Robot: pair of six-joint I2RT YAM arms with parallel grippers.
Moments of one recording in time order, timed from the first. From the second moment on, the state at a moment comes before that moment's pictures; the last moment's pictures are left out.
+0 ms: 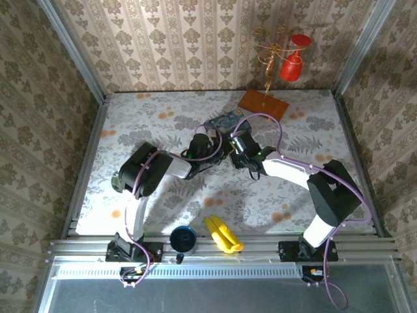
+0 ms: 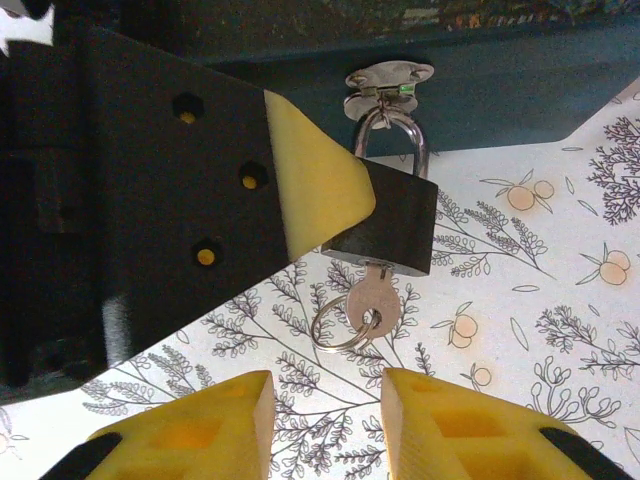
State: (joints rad) left arm -0.69 2.10 1.00 0.78 0.41 -1.31; right arm 0.59 1.66 1.01 -0.28 0.21 0.23
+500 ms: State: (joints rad) left arm -0.69 2.10 1.01 0.76 0.42 -1.32; right arm 0.62 1.70 1.04 -0.28 0.30 0.17
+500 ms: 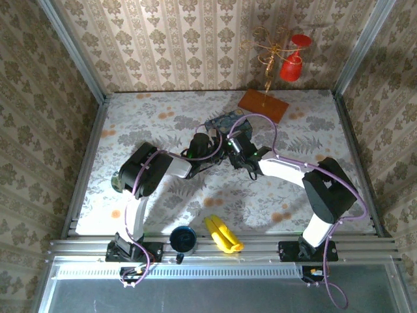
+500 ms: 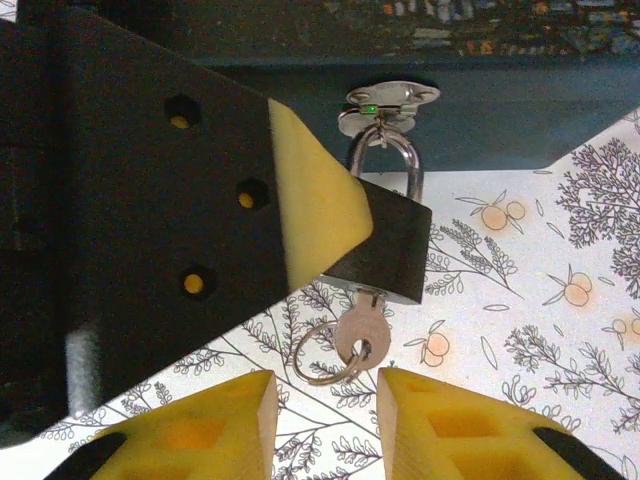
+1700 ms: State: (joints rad) left arm -0.69 2.10 1.02 0.76 0.43 -1.33; right arm 0.68 1.79 1.07 -0.27 0.52 0.08
